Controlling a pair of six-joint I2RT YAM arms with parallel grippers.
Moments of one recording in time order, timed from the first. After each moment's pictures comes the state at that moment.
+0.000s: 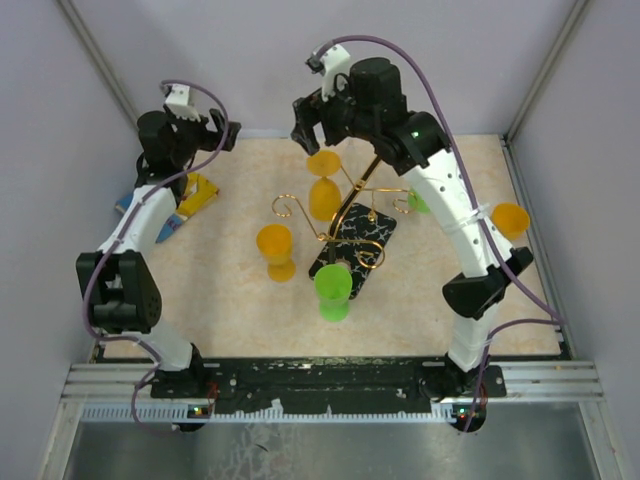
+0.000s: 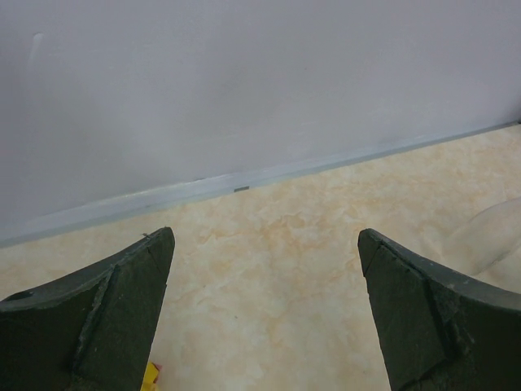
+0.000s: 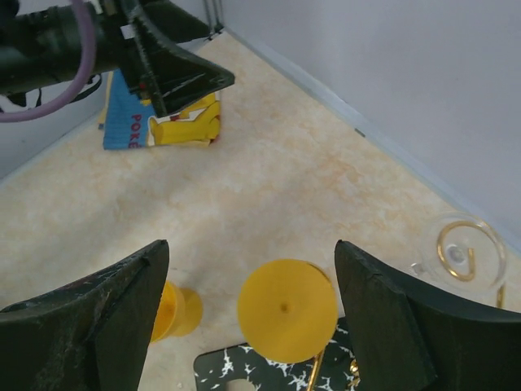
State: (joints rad) left arm -0.02 1.65 1.36 0.30 0.38 -0.10; right arm 0.64 1.84 2.33 -0.78 -0.16 -0.04
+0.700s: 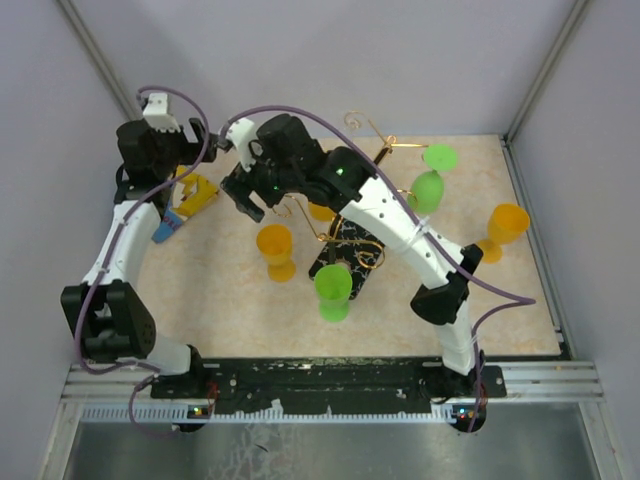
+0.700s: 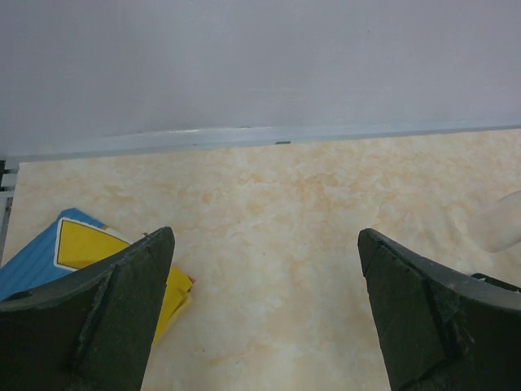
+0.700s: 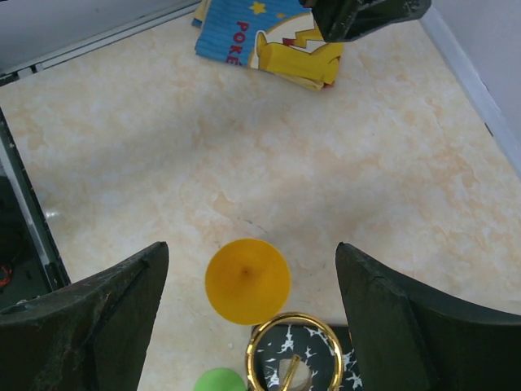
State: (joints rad) left arm 0.05 1.49 1.29 0.07 0.28 -0.11; right arm 0.98 2.00 2.44 -0.95 -0.06 -0.14
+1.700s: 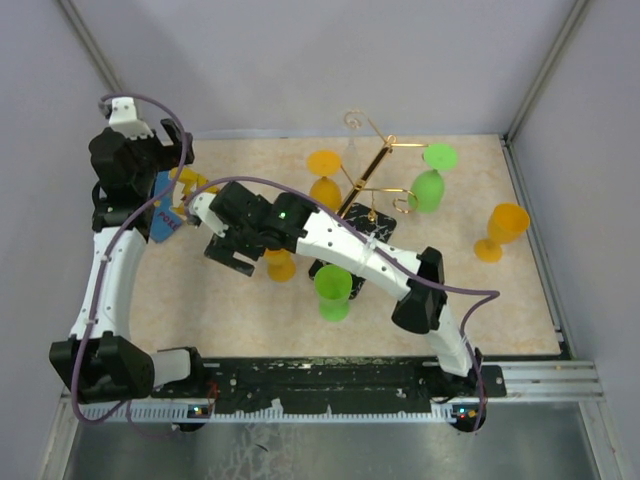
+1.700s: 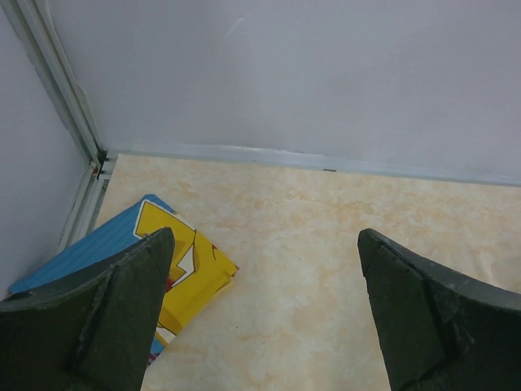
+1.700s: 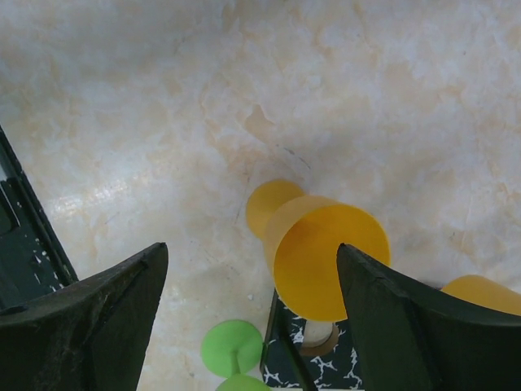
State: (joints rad) left arm 0.08 1.25 1.23 -0.04 0.09 -0.14; right arm 1.16 2.09 2.30 -1.01 0.11 -0.19
